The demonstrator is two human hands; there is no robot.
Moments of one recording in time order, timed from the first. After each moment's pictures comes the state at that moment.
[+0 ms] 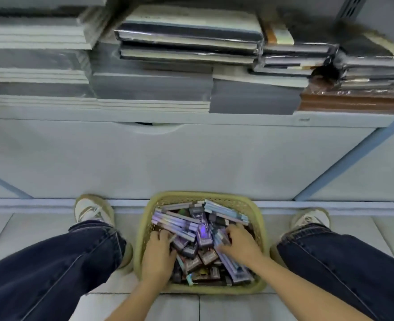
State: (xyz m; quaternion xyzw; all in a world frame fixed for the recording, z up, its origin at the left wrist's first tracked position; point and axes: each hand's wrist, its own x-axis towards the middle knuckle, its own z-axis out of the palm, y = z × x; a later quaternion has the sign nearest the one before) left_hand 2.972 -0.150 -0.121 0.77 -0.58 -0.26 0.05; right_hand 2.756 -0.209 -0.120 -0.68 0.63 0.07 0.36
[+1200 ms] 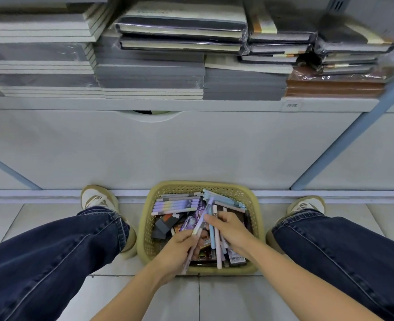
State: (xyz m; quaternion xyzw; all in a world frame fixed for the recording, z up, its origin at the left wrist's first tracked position) left_hand 2.938 -0.126 -0.096 0.57 -0.31 -0.69 0.32; right_hand 2.776 -0.188 -0.094 -0.44 0.52 -0.26 0.69
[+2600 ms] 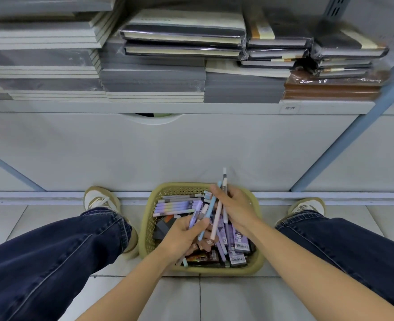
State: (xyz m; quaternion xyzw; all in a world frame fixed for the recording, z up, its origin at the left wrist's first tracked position) left_hand 2.929 -0.139 -0.036 0.54 -0.40 -0.66 0.34; right_hand 2.784 -0.213 -0.038 -0.41 0.51 -0.39 0.65
